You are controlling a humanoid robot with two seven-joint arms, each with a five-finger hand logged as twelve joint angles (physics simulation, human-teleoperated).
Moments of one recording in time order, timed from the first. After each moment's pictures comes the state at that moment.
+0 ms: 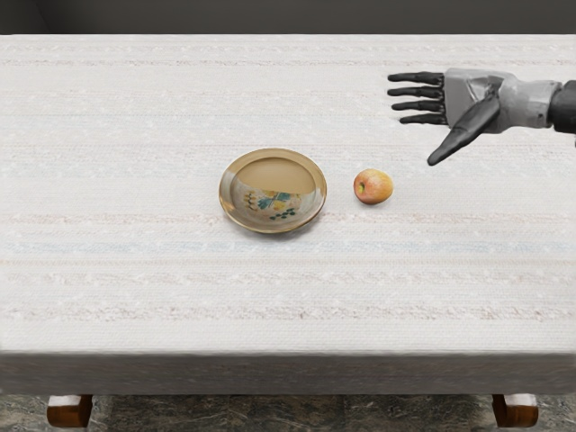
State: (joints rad) left arm 0.00 0.00 0.01 -0.18 0.08 0.02 0.06; right arm 1.23 -0.78 0.18 1.04 -0.02 0.61 -0.17
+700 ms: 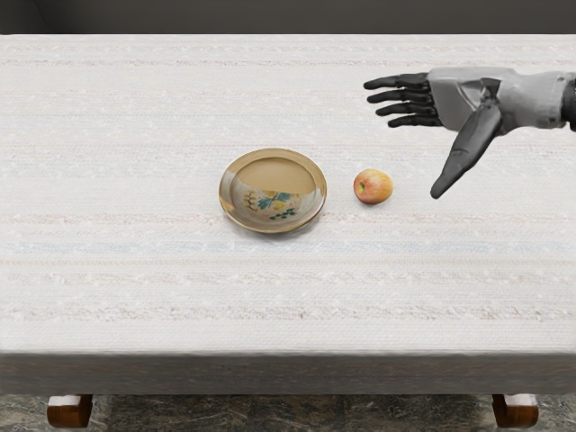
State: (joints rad) left arm 0.00 0.00 0.01 -0.18 0.08 0.02 0.06; right arm 1.33 -0.99 0.19 1.50 -0.23 0.47 -0.18
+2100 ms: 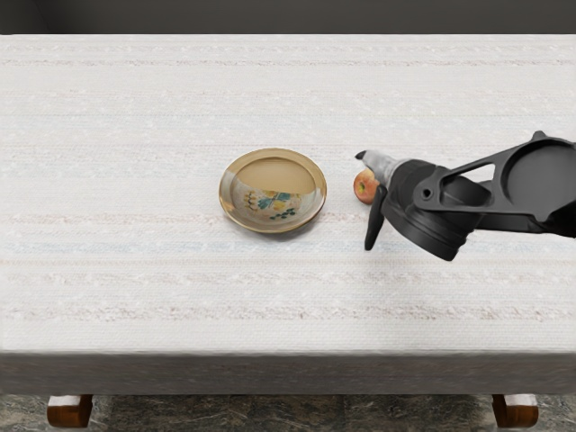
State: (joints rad) left arm 0.00 0.00 0.01 -0.18 0.08 0.02 0.06; right arm 1.72 -0.32 -0.55 1.58 -0.21 -0.61 -0.57
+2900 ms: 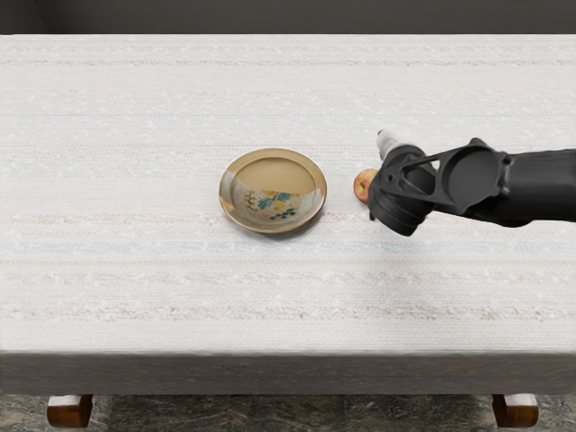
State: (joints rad) left arm 0.00 0.00 0.01 -0.18 0.08 0.02 0.06; right arm 1.56 -0.13 -0.56 1.14 -0.22 -0.61 -0.61
